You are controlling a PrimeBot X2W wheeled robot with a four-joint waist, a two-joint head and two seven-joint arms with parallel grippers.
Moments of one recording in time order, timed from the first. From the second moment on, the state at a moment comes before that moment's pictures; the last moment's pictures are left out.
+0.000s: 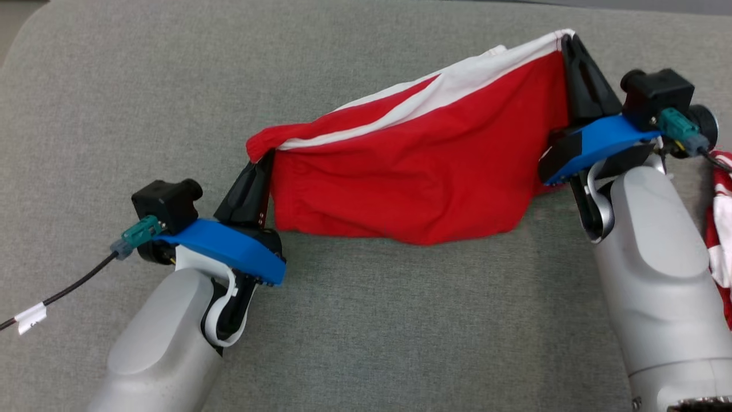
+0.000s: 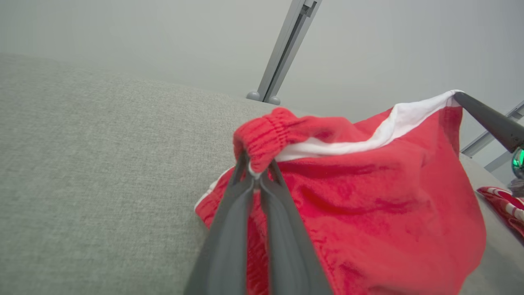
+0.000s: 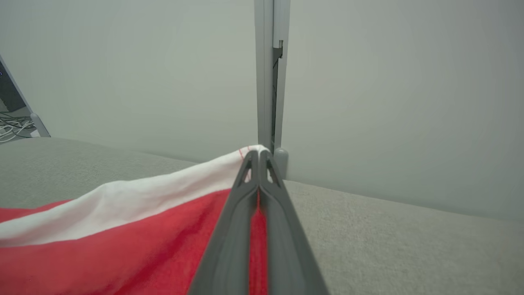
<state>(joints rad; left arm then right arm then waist) -0.56 0.25 -0.55 0.50 -0.78 -0.13 -0.26 -0.82 -0.05 -0.04 0.69 -0.04 0.13 -0.26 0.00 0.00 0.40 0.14</state>
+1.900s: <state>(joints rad) -0.35 0.15 -0.27 0.56 -0.47 -0.13 -0.26 -0.73 -0.05 -0.08 1.12 0.12 0.13 -0.24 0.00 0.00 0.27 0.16</state>
